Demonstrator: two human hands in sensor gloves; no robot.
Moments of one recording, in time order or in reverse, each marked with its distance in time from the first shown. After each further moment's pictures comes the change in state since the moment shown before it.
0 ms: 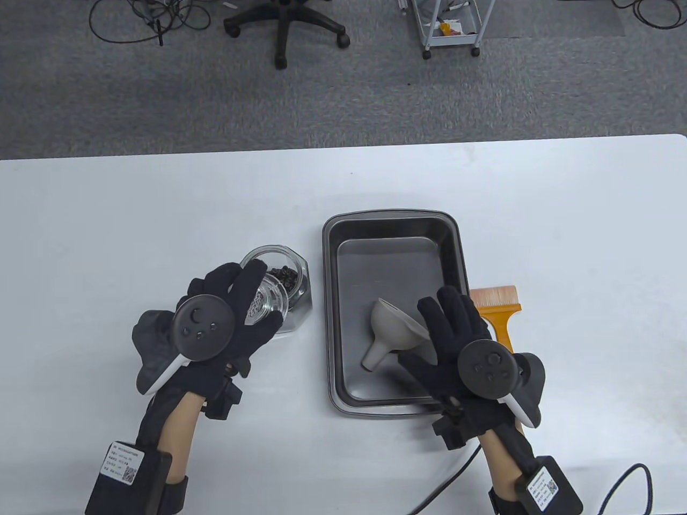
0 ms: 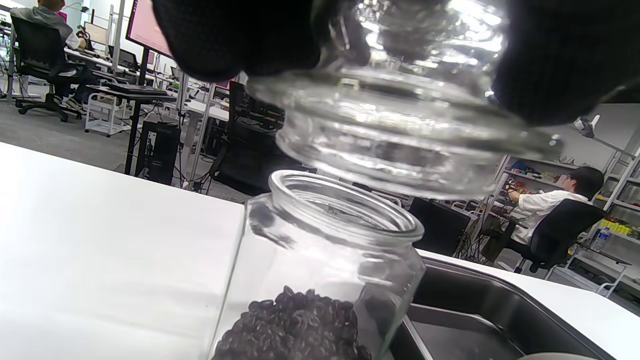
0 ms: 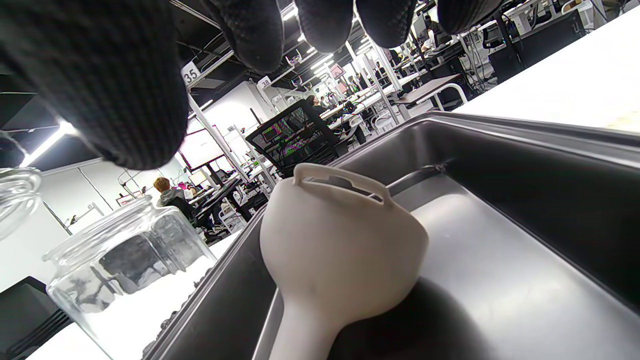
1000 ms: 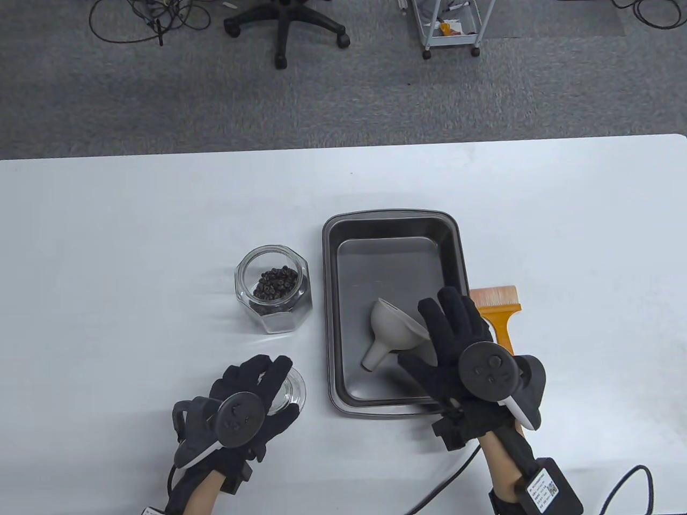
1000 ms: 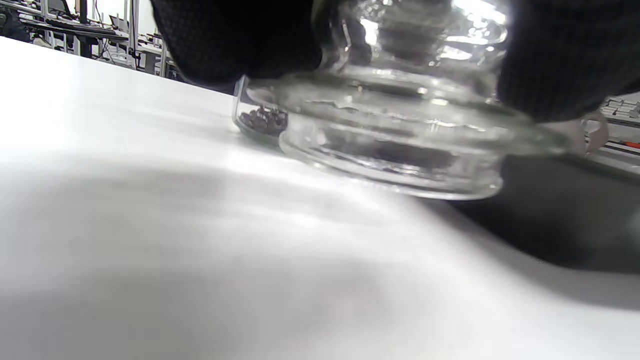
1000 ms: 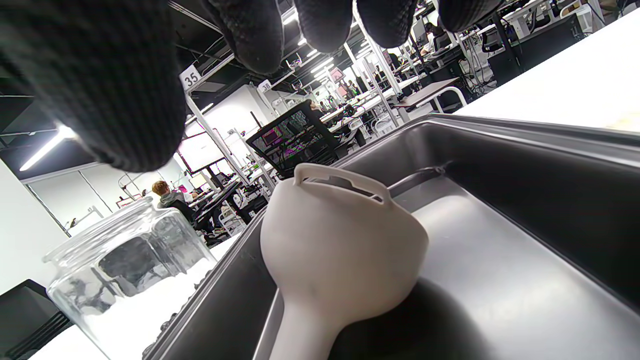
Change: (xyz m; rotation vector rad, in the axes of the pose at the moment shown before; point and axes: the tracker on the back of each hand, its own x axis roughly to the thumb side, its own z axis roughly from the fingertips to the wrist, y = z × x) left_hand -0.018 -0.123 0.089 -0.143 -0.119 -0.061; right_hand 0.001 0.001 0.003 -0.012 -0.002 0.004
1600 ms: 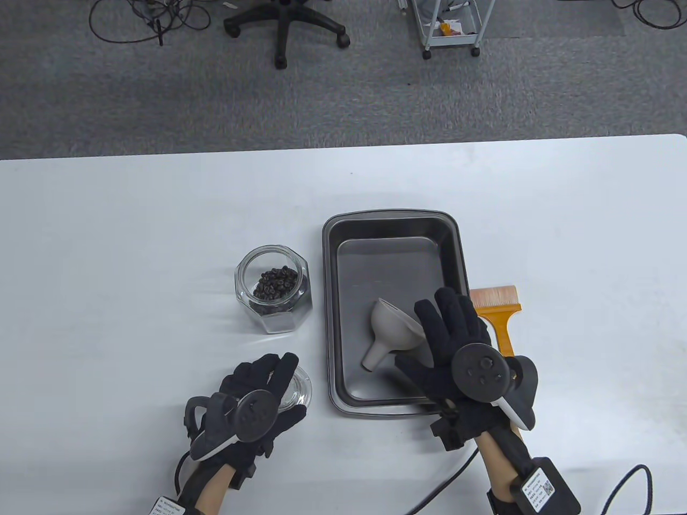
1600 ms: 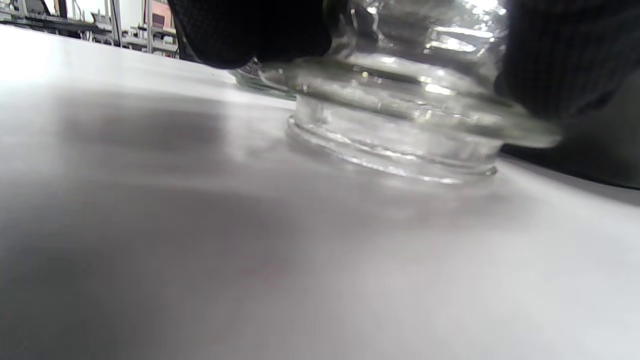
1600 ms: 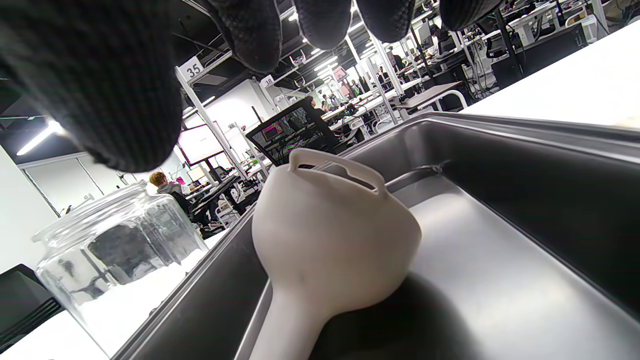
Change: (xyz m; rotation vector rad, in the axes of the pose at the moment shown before) left_hand -0.002 -0.041 -0.015 -0.042 -0.021 -0.090; right_hand 0.003 0.004 0.000 0.004 -0.009 0.043
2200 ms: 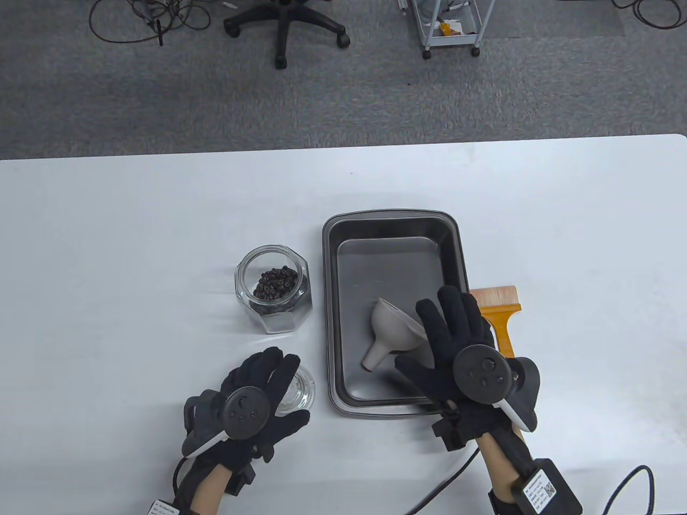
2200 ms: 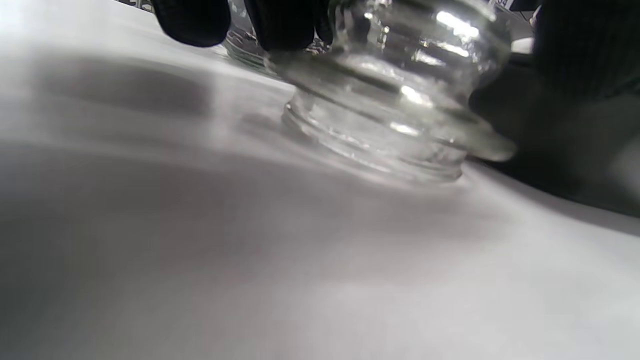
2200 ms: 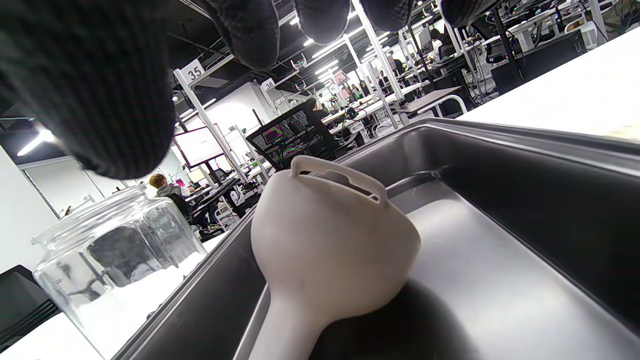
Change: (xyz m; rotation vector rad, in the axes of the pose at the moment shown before) left_hand -0.006 -0.002 0.001 -0.078 -0.025 0.129; right_hand -0.001 -0.001 0.001 -0.010 0.000 0.009
